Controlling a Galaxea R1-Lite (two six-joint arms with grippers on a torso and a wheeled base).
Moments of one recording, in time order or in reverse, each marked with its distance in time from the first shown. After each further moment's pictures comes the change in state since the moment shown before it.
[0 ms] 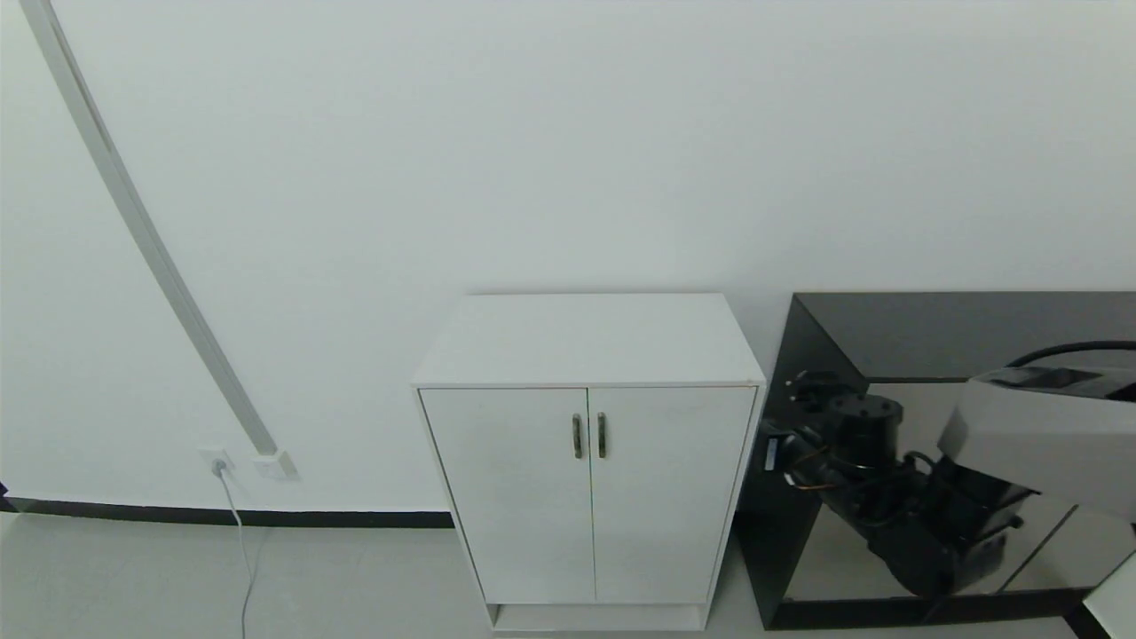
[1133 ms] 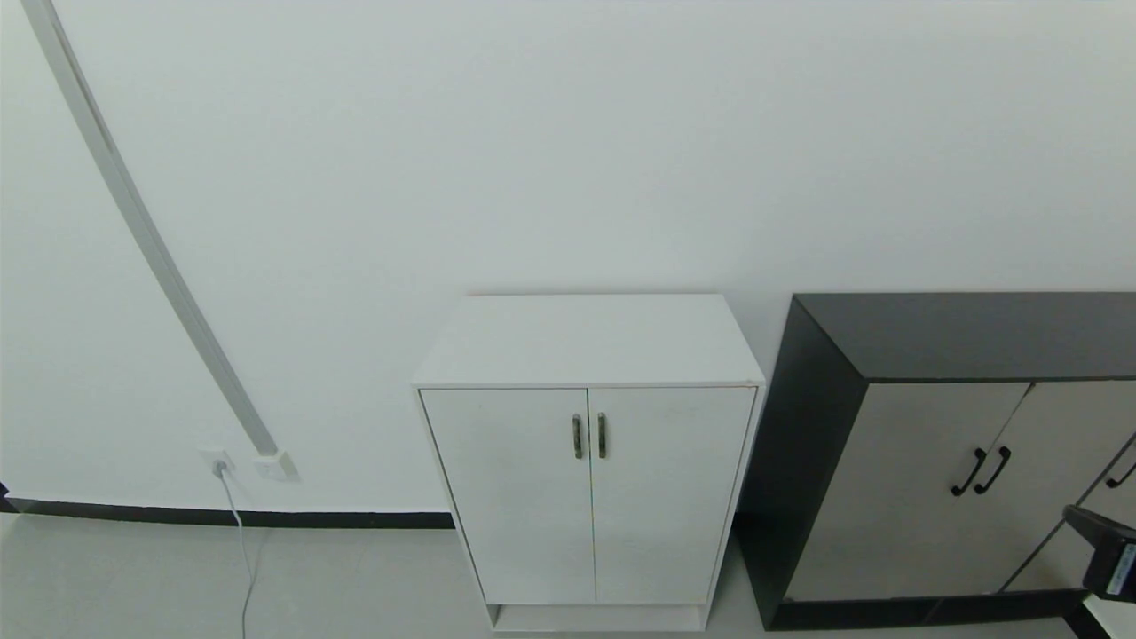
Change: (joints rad) left arm 0.000 0.000 0.000 0.000 0.000 -0.001; right arm -0.535 -0.915 0.719 0.270 0.267 -0.086
